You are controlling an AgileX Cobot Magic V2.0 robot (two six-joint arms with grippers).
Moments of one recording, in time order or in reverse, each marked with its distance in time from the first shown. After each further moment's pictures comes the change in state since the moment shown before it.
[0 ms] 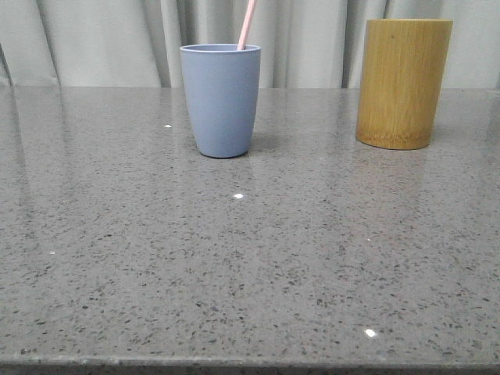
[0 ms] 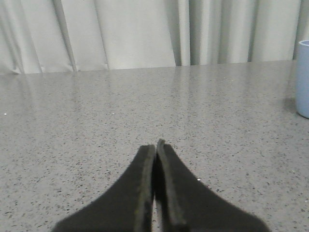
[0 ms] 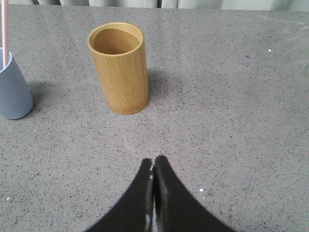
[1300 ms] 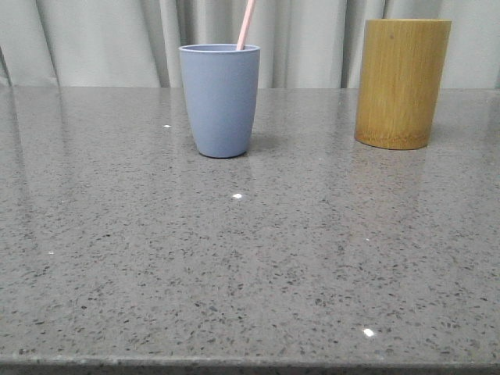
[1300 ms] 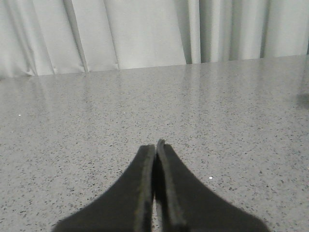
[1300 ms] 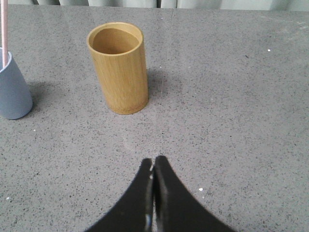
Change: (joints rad) left arm 0.025 0.000 0.000 0.032 0.004 0.000; right arm 0.000 -0.003 0.002 0.000 0.000 0.000
